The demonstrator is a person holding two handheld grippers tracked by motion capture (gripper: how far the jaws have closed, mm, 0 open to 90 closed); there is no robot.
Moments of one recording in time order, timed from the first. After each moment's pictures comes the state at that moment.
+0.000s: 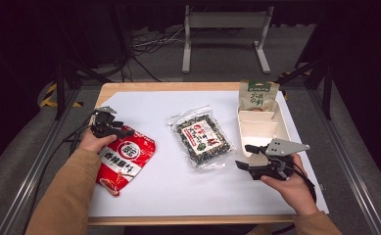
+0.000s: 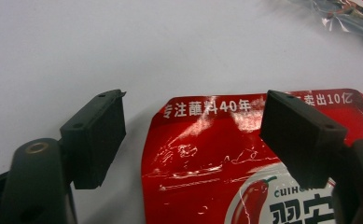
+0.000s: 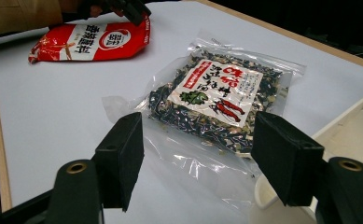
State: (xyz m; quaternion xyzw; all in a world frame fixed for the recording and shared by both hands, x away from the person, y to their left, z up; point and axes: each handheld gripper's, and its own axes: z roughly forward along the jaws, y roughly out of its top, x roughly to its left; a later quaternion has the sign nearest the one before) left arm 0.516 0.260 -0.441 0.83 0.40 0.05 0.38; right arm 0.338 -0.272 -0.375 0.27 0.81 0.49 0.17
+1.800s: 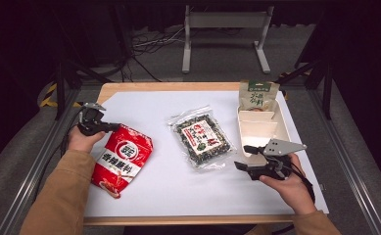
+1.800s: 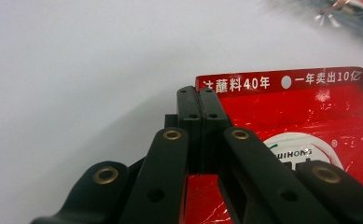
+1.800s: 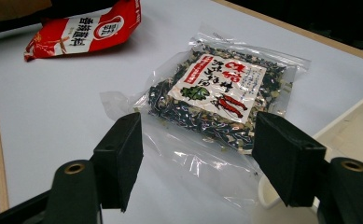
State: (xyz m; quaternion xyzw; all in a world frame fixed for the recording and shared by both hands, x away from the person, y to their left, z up) left arm 0.496 0.285 -0.399 0.83 0.41 0.07 0.36; right arm 0.342 -0.271 -0.380 0.27 0.82 0.48 0.17
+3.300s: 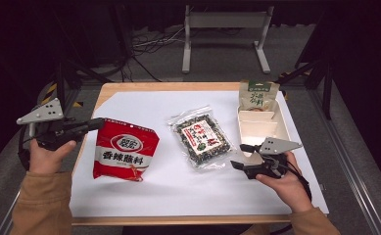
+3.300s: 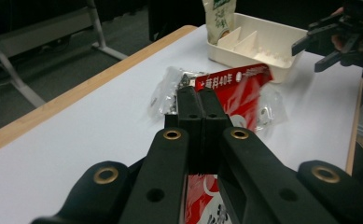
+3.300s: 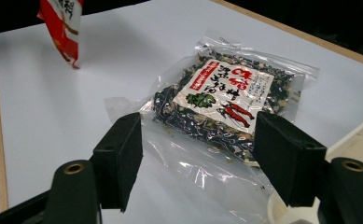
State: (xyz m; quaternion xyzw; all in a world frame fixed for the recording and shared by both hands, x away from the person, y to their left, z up) left arm 0.367 0.289 -0.277 0.80 0.24 0.16 0.53; right arm 0.345 -0.261 -0.378 0.26 0.82 0.48 0.17
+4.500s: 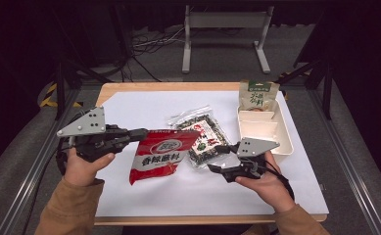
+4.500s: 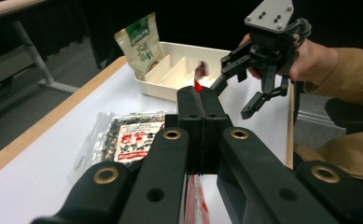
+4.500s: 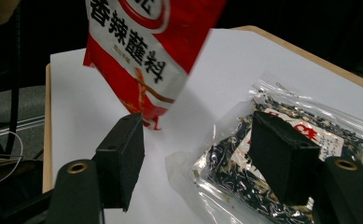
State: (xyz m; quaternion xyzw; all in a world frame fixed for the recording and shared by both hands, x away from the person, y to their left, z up) left arm 0.335 0.189 -0.254 0.82 0.12 0.13 0.55; right arm 0.341 -0.200 -0.362 0.18 0.82 0.52 0.14
